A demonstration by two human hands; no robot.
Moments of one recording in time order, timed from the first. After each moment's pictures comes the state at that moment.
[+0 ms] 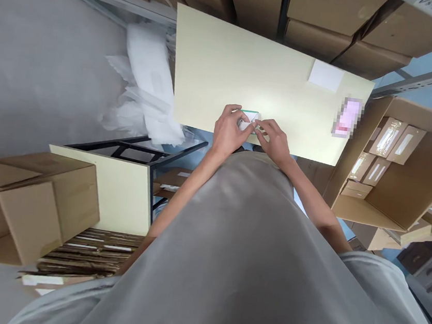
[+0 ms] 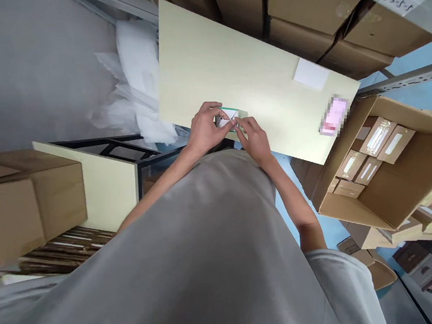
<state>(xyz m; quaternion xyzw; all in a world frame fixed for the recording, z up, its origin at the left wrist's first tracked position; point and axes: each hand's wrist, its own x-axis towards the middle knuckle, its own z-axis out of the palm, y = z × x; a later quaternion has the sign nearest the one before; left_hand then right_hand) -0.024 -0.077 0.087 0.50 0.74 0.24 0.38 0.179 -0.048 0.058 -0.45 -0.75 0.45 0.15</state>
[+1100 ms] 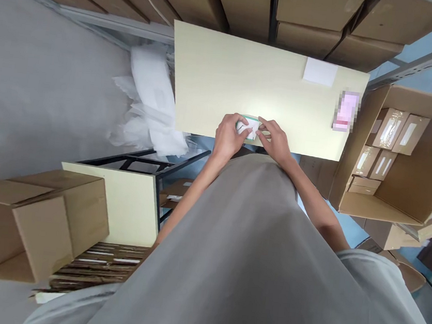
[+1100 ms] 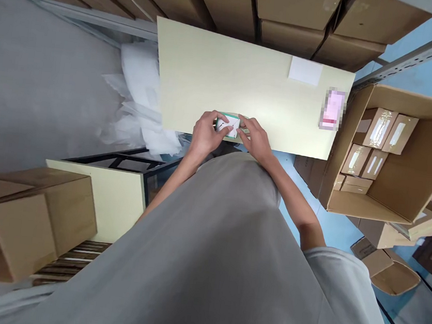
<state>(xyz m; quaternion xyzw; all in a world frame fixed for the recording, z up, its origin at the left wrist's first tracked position) -0.026 -0.093 0.077 0.51 0.73 0.24 0.39 0.180 -0.061 0.054 -0.48 -0.69 0.50 0.20</state>
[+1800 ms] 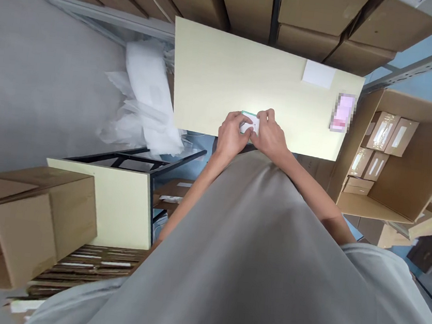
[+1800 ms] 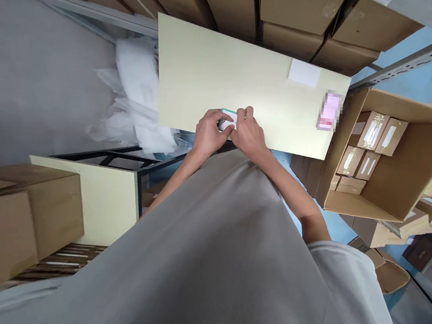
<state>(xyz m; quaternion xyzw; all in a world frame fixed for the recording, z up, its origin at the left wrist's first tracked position) -0.015 -0.095 0.090 0.54 0.74 0.20 0.36 0.144 -0.050 0.100 -0.53 -0.77 0.35 -0.01</state>
